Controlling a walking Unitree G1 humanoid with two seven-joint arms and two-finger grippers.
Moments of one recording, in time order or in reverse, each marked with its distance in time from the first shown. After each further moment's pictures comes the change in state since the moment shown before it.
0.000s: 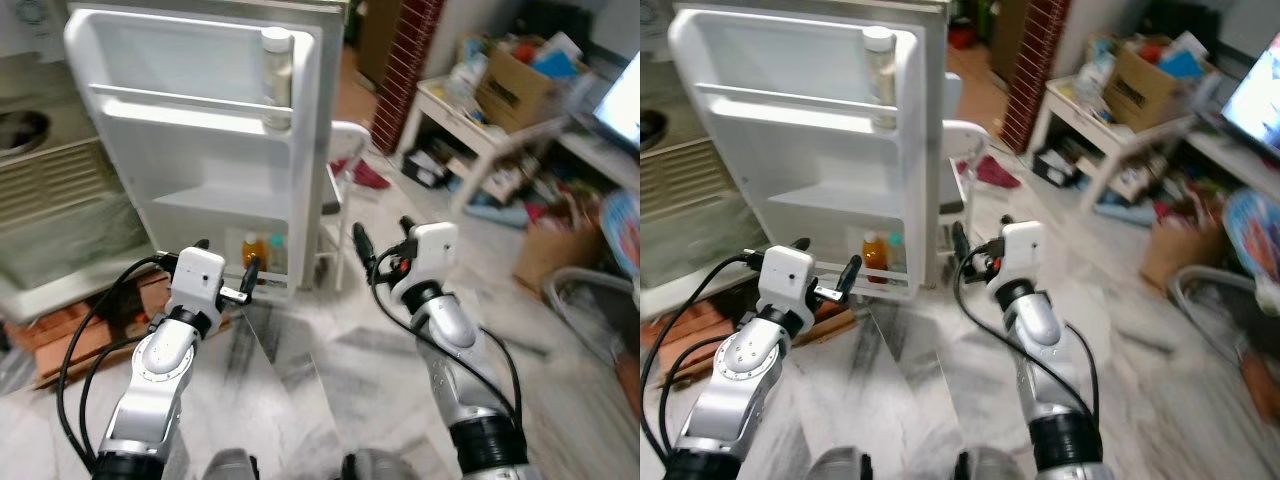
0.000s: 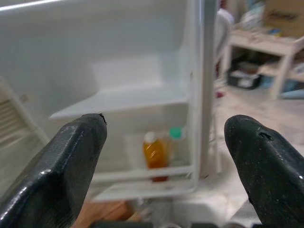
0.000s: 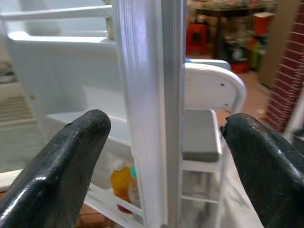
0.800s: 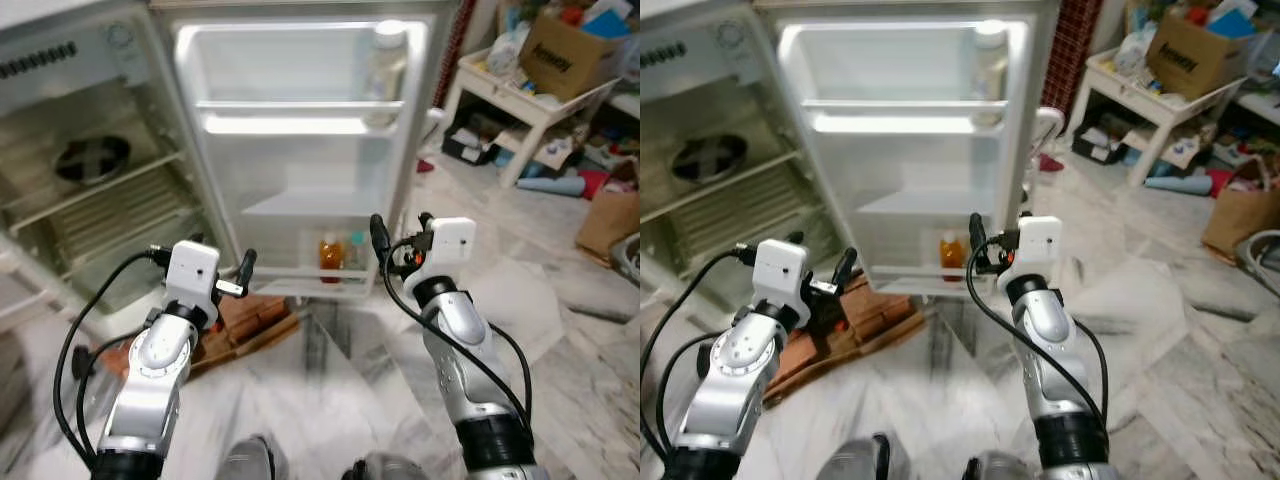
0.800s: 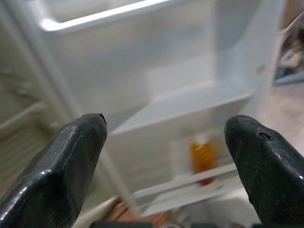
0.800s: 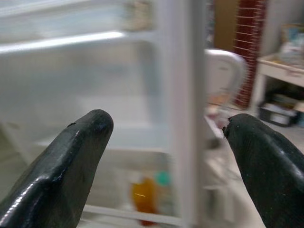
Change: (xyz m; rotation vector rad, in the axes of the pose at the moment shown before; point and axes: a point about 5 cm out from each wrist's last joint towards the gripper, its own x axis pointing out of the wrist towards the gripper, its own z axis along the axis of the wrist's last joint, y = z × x) left arm 0.004 -0.002 0.008 -0.006 -0.030 -0.008; right arm -0.010 -0.019 -0.004 0.009 0.034 -0.159
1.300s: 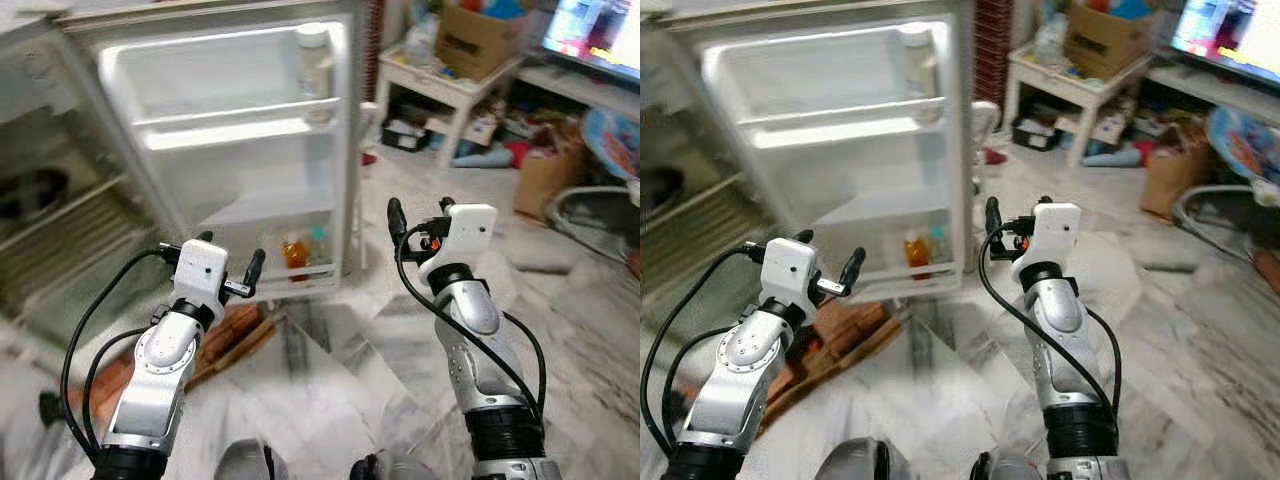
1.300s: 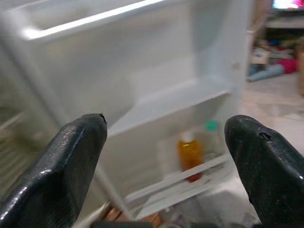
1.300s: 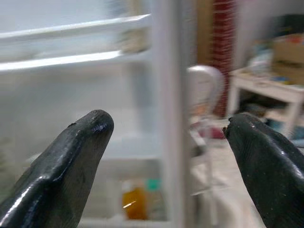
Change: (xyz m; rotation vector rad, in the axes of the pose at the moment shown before) left arm 0.001 0.001 0.004 0.018 -0.003 -0.017; right arm 0.004 0.005 0.016 -0.009 -0.055 0.008
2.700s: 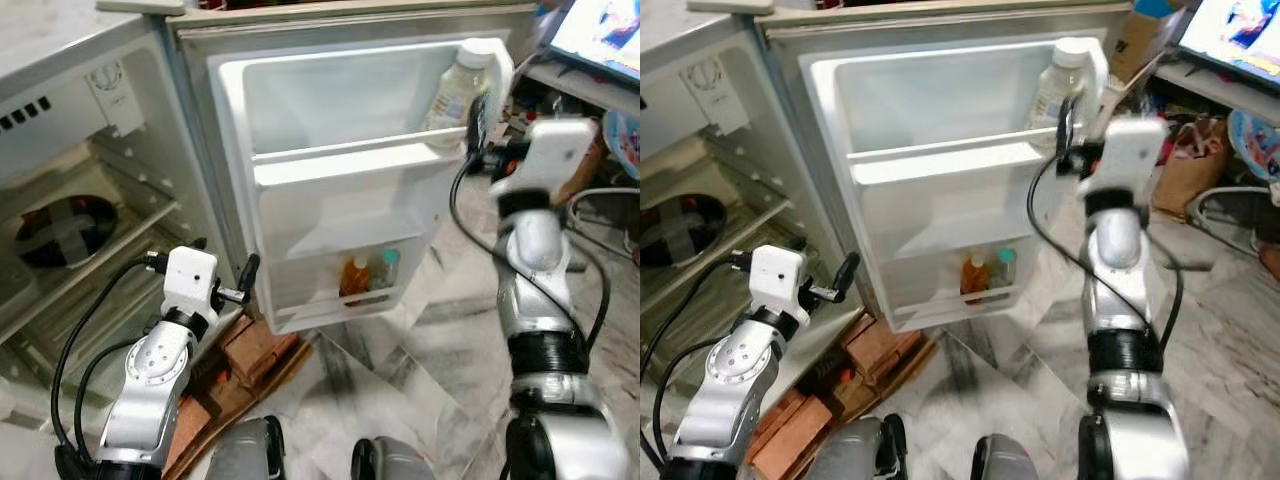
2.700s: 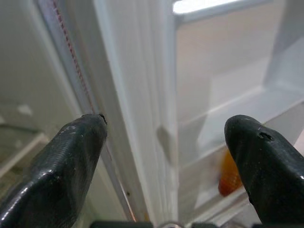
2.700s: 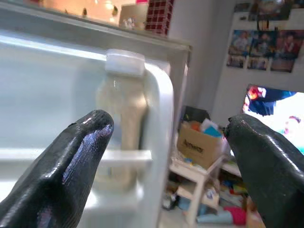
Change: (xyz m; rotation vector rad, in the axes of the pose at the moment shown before) left arm -0.009 -0.001 -0.001 -0.051 -0.009 0.002; right arm 0.023 -0.061 0.065 -0.272 -0.342 -0.208
